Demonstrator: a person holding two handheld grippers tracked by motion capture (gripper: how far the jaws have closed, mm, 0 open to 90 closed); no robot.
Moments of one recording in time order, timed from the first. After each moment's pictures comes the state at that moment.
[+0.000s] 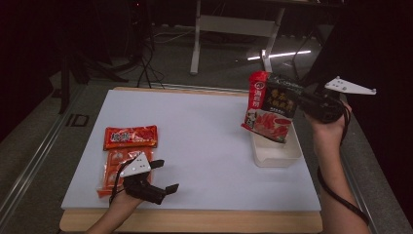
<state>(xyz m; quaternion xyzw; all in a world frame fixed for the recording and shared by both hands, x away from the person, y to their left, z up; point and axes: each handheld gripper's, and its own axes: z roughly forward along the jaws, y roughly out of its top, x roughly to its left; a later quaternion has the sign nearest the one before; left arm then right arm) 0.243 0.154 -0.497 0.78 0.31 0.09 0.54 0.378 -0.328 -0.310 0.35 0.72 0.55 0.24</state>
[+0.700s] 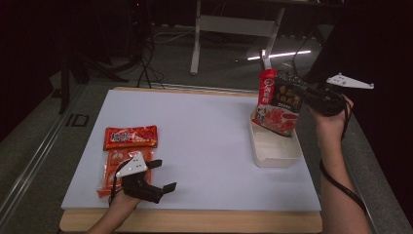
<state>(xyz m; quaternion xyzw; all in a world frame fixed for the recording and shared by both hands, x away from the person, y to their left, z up) 0.245 0.161 -0.507 0.76 0.32 0.08 0.56 0.417 -0.357 -0.328 0.38 0.72 0.52 0.26</state>
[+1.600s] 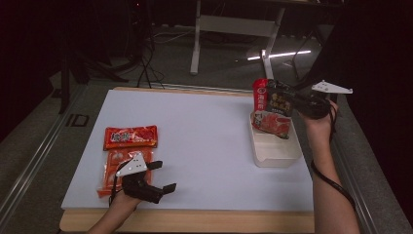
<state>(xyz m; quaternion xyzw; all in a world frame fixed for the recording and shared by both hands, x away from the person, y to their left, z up) 0.246 0.161 -0.511 0.76 0.32 0.06 0.56 0.446 -0.356 -0.375 0.37 0.74 0.51 0.25</state>
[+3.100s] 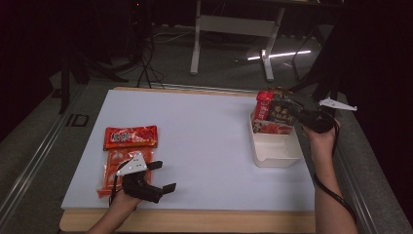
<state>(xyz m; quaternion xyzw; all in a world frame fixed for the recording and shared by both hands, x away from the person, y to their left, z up) 0.248 0.162 -0.514 0.76 0.32 0.06 0.56 0.438 -0.395 -0.427 0.42 0.71 0.53 0.19</state>
